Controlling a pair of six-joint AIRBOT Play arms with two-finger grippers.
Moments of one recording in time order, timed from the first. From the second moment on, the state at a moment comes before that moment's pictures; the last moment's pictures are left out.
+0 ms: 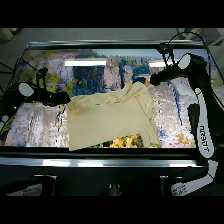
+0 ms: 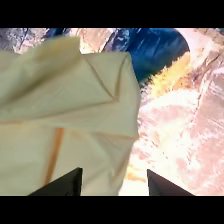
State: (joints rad) left arm -0.05 -1.36 1.17 1.22 -0.98 -1.60; right arm 0.00 -1.70 1.75 -1.30 1.14 1.04
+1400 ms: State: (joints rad) left arm -0.01 -1.20 0.55 0.94 -1.10 -1.42; right arm -0.14 -1.61 1.08 -1.08 1.24 0.88
